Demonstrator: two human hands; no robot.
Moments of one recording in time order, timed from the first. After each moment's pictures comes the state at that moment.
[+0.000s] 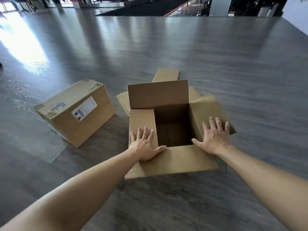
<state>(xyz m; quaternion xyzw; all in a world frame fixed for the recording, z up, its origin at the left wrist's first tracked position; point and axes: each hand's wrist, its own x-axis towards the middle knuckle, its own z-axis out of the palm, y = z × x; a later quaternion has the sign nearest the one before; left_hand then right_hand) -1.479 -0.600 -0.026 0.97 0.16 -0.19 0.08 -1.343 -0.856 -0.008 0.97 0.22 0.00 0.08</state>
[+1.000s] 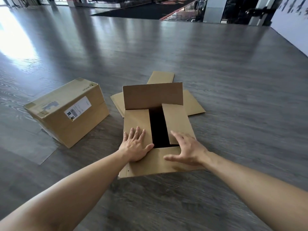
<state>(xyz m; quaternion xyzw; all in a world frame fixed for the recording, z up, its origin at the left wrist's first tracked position) -1.486 -0.586 -0.030 0.98 0.15 -0.14 0.07 -1.393 -0.825 -0.002 0.90 0.39 -0.13 -0.10</state>
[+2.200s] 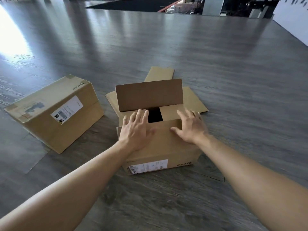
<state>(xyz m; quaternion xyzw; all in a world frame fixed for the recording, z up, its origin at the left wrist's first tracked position) -1.431 -0.580 0.004 0.99 0.14 0.04 0.05 -1.316 -0.774 0.014 0.96 0.29 -0.01 -0.05</state>
